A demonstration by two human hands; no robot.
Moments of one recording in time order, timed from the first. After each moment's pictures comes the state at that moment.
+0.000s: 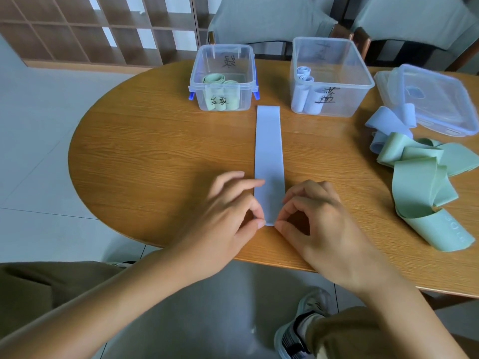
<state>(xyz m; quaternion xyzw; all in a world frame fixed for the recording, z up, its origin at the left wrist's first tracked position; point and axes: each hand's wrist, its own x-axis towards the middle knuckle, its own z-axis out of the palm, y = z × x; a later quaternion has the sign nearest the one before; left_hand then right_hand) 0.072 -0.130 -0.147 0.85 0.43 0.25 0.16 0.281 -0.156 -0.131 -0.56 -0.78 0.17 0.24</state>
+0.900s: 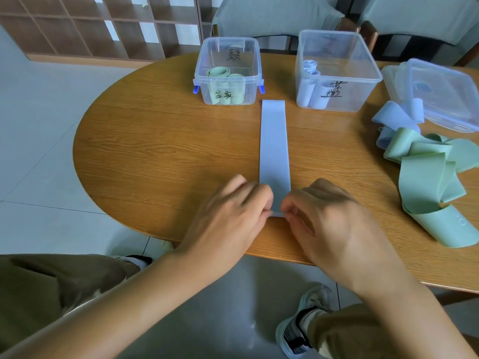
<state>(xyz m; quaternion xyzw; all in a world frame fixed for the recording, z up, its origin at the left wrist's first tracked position) 0.083 -0.143 -0.134 0.86 0.42 0.27 0.02 0.275 -0.168 -0.116 -0.53 -0.82 0.03 0.21</state>
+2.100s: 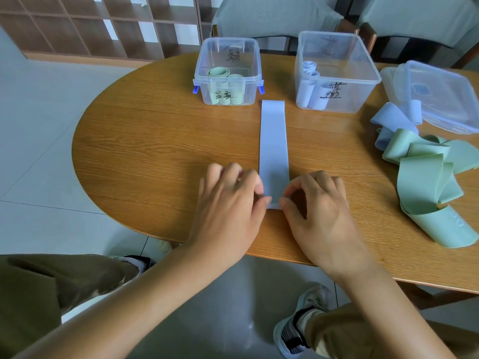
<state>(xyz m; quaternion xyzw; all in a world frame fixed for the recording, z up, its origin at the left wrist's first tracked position) 0.093 -0.132 -0.147 0.78 0.56 0.28 0.03 0.260 -0.149 -0.145 -0.65 -0.70 0.11 0.29</state>
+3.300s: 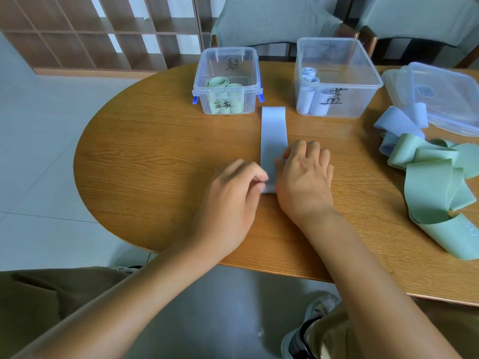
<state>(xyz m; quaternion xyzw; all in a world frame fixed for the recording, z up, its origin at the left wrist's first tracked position) 0.092 -0.096 -0.147 0.77 0.49 0.38 0.12 0.233 -0.064 -0.145 -0.75 -0.62 0.06 0.23</state>
